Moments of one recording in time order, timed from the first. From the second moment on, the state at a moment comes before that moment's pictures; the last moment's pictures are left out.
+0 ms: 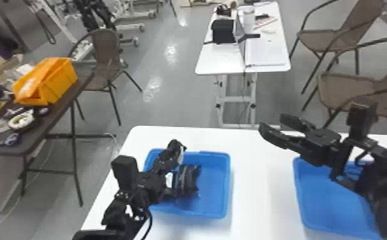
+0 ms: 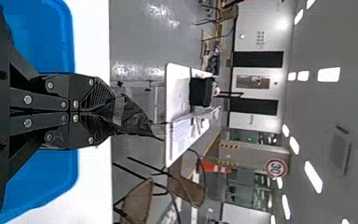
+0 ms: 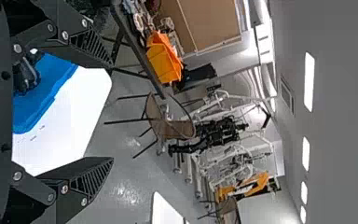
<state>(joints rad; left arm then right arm) 0.27 0.00 0.17 -1.74 0.01 0.14 -0.34 -0.11 -0.11 0.10 -1.55 -0.28 0.35 0.67</state>
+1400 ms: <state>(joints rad) 0.30 0.00 0.22 -1.77 0.11 0.02 -0.34 0.17 -0.10 -0.27 -1.65 0.05 0.57 0.36</state>
